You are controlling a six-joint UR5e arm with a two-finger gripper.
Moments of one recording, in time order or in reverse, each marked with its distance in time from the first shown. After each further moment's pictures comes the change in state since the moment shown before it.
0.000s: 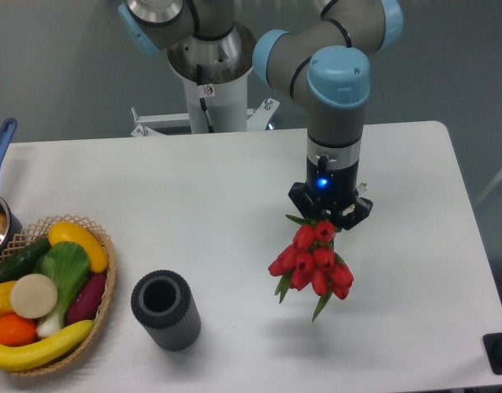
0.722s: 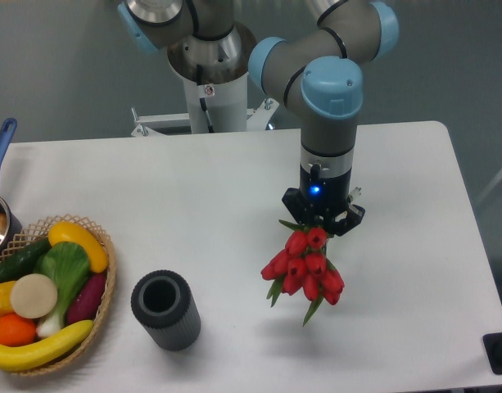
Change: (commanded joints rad) arm -0.012 -0.009 -0.003 -0.003 0.000 0.000
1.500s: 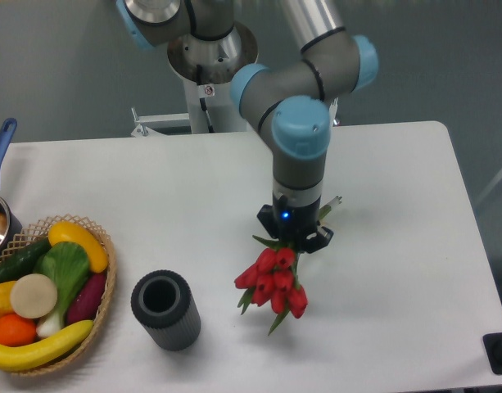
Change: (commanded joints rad) arm -0.113 -0.107 -0.023 0.008 0.080 -0.008
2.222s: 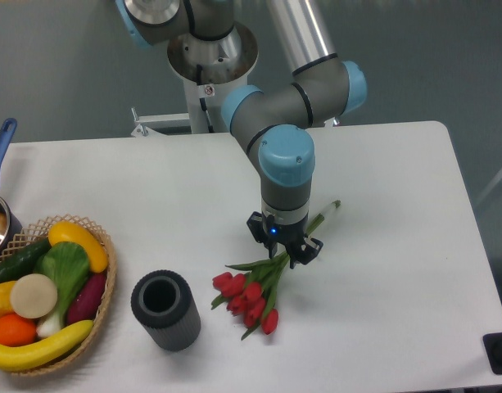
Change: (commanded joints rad) arm 0.005 -0.015 -0.009 0.012 0.018 -0.002
